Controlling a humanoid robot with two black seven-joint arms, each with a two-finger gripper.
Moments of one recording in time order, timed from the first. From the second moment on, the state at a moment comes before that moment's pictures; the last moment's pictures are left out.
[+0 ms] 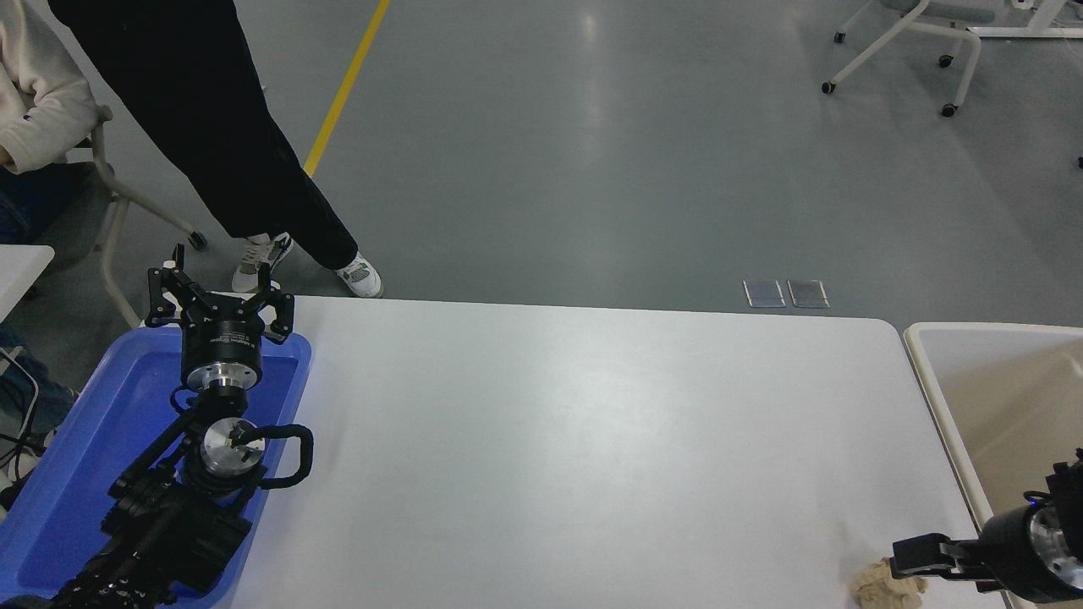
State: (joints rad) left arm -0.52 0.11 -1.24 -0.59 0.09 -0.34 -0.56; right arm 1.27 -0.90 -0.94 1.47 -0.81 0.13 0.00
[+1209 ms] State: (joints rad) left arm -0.52 0.11 -1.24 -0.58 0.09 -0.34 -0.56; right arm 1.13 -0.80 -0.87 1.36 -0.81 0.10 0.00
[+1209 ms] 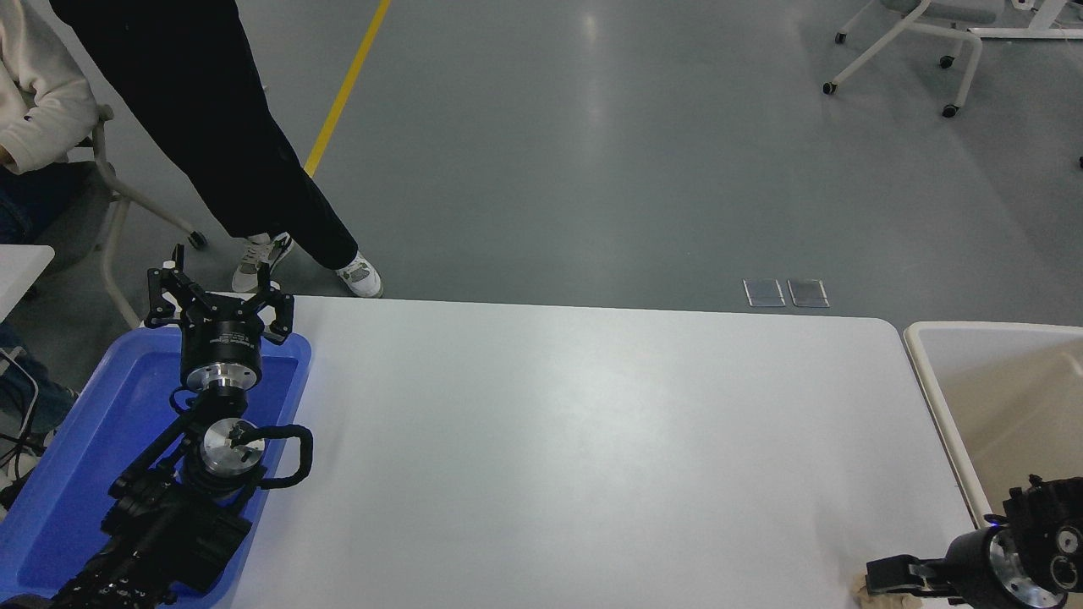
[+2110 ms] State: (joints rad) left arm -0.52 0.11 -1.24 -0.58 0.09 -0.34 -0.56; right arm 1.12 -0.80 -0.85 1.36 -0.81 0.10 0.07
